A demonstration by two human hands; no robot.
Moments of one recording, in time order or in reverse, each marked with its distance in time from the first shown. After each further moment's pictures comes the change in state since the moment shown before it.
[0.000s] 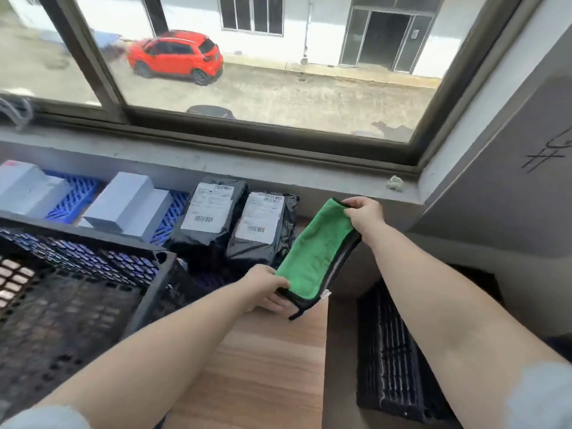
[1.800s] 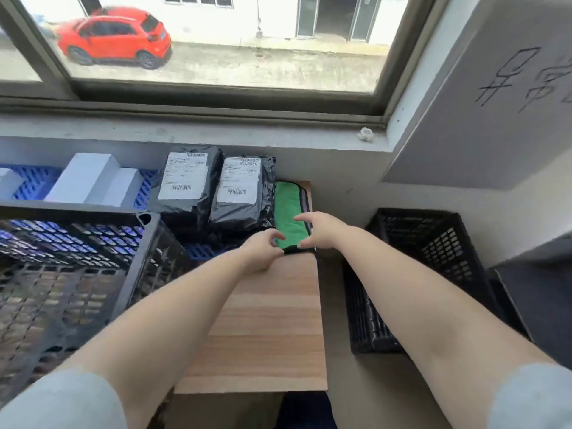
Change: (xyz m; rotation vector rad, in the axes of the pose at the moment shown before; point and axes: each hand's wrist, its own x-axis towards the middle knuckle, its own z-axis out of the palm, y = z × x) left_hand 0.004 -0.023 0.020 0.650 0.044 0.281; right_hand -0.097 0.068 0.022 -0.929 -0.523 -0.200
